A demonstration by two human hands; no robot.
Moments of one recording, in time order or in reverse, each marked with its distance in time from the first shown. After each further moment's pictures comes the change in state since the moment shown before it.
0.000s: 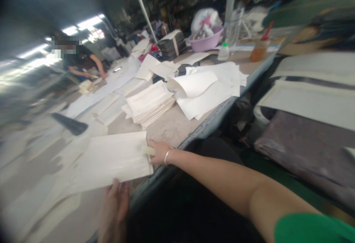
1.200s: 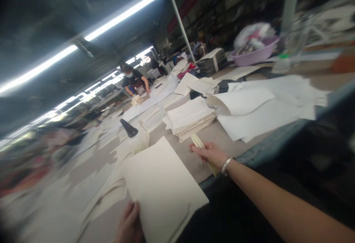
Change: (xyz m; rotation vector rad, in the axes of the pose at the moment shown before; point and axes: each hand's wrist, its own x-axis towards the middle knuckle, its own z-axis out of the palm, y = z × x) left_hand 0.002 0.046 -0.088 0.088 -0.112 -0.060; right_hand -0.002 0.017 -0.044 1.062 0.145 -0.002
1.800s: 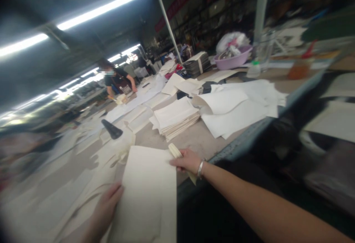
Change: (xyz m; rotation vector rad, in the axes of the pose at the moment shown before) left_hand 0.034 0.068 0.024 1.070 -0.228 0.338; right_hand -0.013 0.007 0.032 -0.084 -0.147 0.141
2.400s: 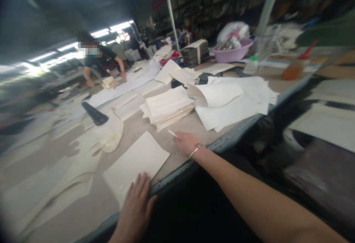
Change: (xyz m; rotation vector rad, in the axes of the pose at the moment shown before) left_hand -0.040 -0.036 0.127 0.935 0.064 0.779; right_hand 0.016 -0.006 -0.039 -1.140 0.297 -0.058
